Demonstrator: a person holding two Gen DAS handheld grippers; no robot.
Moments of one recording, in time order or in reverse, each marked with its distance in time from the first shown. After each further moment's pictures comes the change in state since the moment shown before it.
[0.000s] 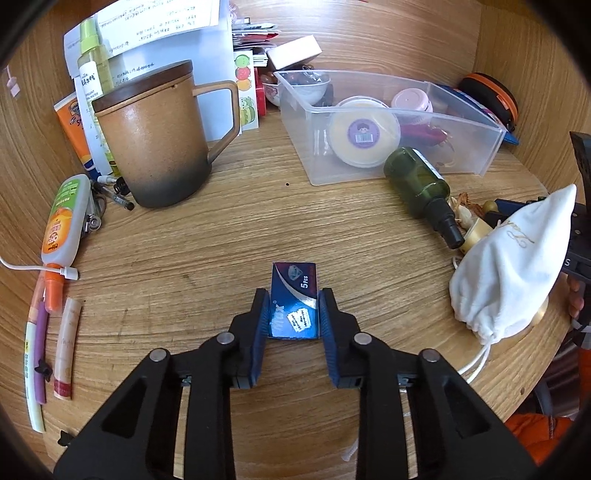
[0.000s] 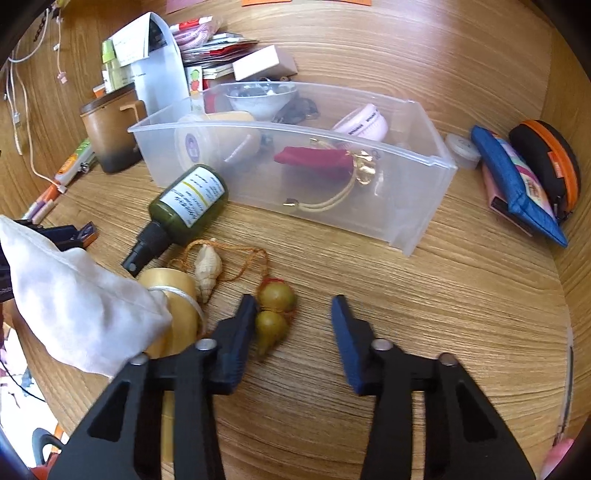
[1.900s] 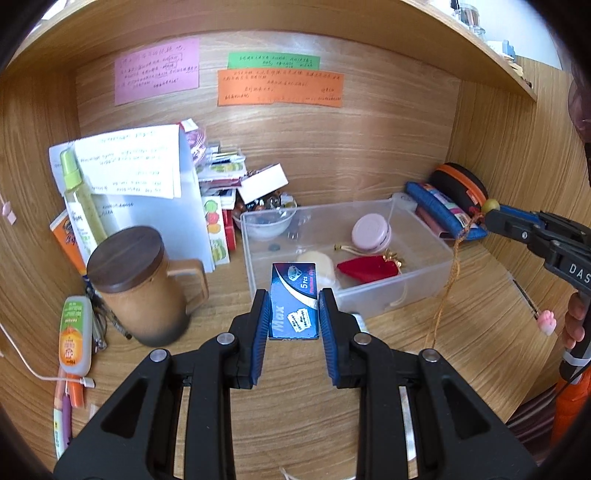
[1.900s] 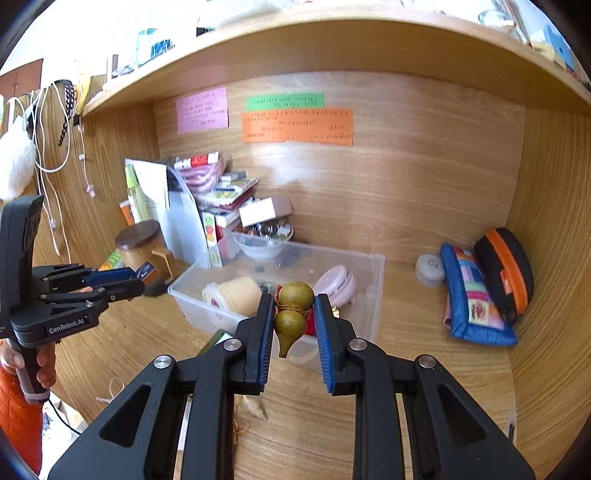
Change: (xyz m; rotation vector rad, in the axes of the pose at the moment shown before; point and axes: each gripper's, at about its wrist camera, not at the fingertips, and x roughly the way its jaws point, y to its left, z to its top) left arm -0.064 -0.037 0.097 0.000 -0.261 -0.058; right arm -0.112 -0.019 0.082 0.009 -0.328 0.019
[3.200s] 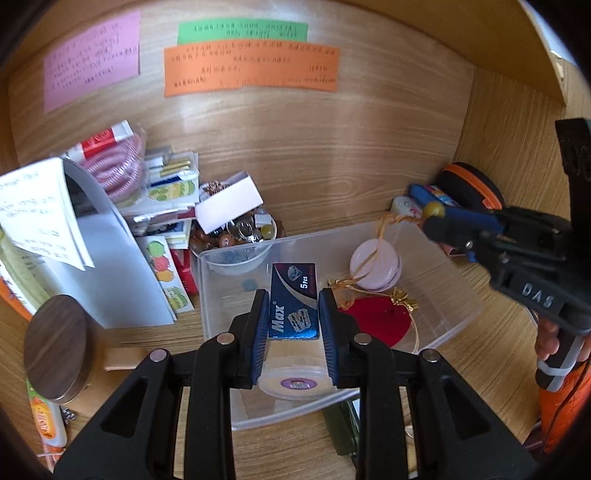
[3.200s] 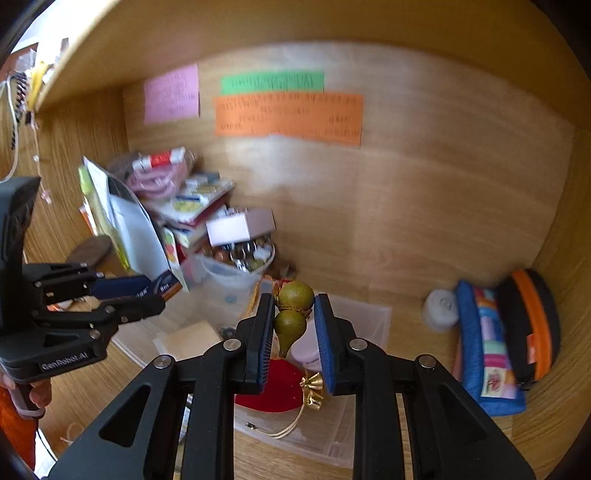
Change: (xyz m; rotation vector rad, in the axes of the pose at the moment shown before) left arm 0.097 -0.005 0.060 0.029 0.082 -0.069; right arm 0.100 -0.017 0.053 -0.040 0.078 -0.012
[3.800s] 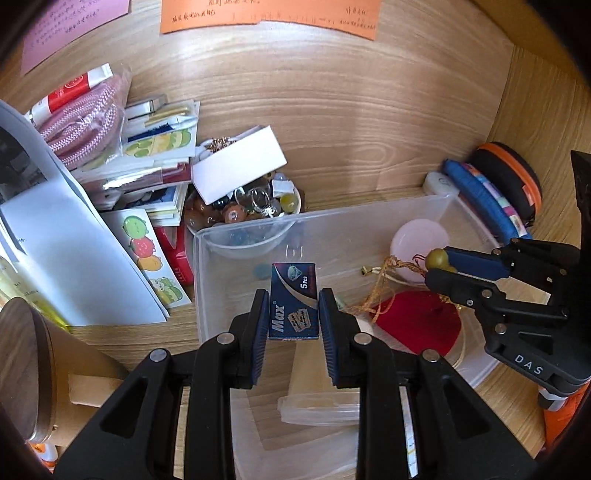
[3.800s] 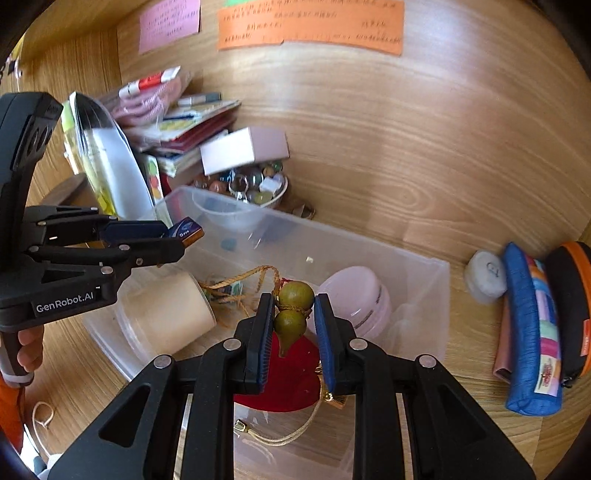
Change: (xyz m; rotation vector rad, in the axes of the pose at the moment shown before) left arm 0.058 0.019 0.001 -0.028 0.114 0.029; right arm 0.073 0.007 -0.029 -0.044 0.176 0.050
